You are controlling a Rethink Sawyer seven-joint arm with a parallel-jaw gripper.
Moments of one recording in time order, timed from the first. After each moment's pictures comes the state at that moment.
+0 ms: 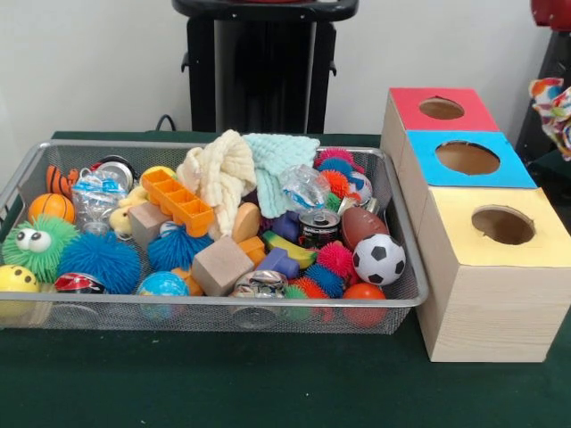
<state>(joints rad) 0.07 -0.84 0.15 1.52 -0.17 0.70 1.88</state>
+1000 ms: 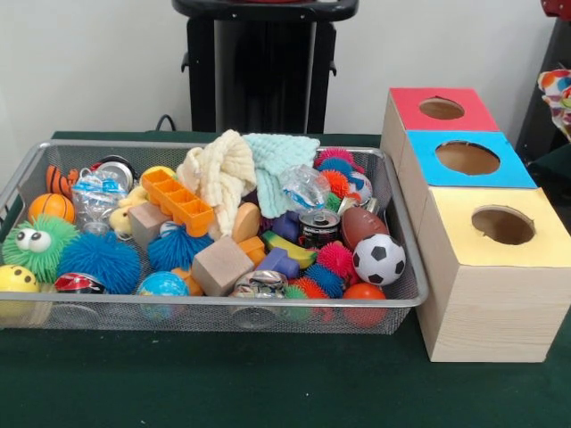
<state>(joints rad) 0.07 -0.85 0.15 1.52 -0.16 0.71 1.88</state>
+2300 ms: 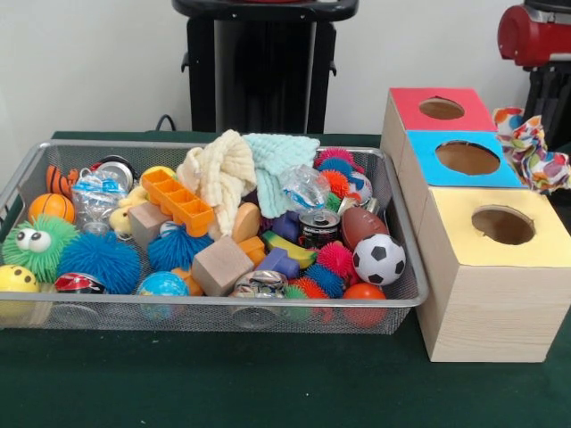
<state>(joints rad) 0.05 -0.77 0.15 1.50 -0.25 0.71 1.88</state>
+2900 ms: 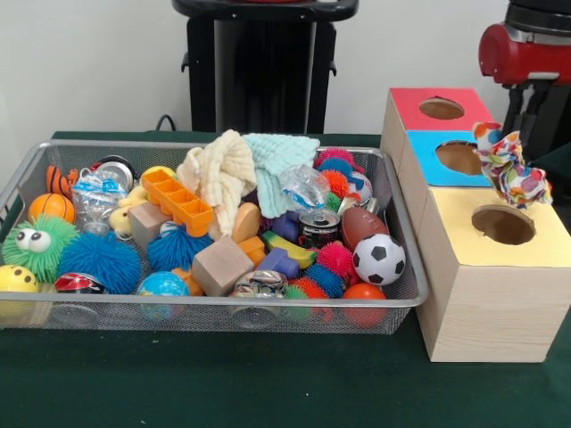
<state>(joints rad) 0.03 -0.74 0.15 1.50 -0.27 0.71 1.88</state>
